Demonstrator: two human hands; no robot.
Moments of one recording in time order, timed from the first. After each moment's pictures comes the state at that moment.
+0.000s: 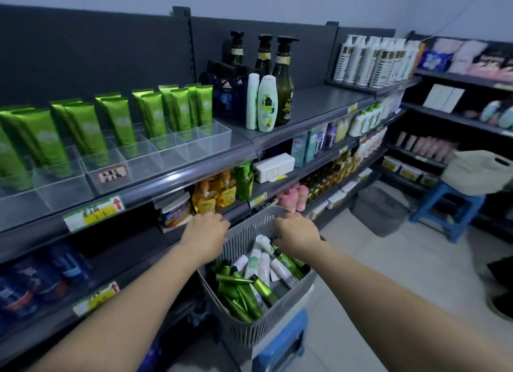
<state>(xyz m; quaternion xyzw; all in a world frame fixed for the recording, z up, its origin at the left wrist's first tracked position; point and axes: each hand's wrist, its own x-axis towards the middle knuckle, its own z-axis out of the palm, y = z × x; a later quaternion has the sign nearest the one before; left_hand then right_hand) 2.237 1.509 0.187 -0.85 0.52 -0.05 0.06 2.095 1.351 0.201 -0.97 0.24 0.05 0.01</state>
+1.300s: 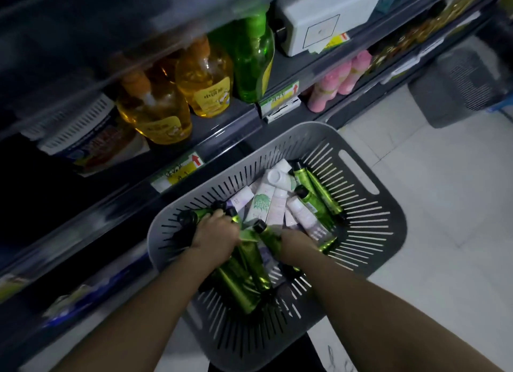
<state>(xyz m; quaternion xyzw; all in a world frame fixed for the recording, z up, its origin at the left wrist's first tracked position) 2.286 1.412 -0.073 -0.81 0.49 0.27 0.15 2.166 1.276 -0.104 -0.84 0.28 0.42 0.22</state>
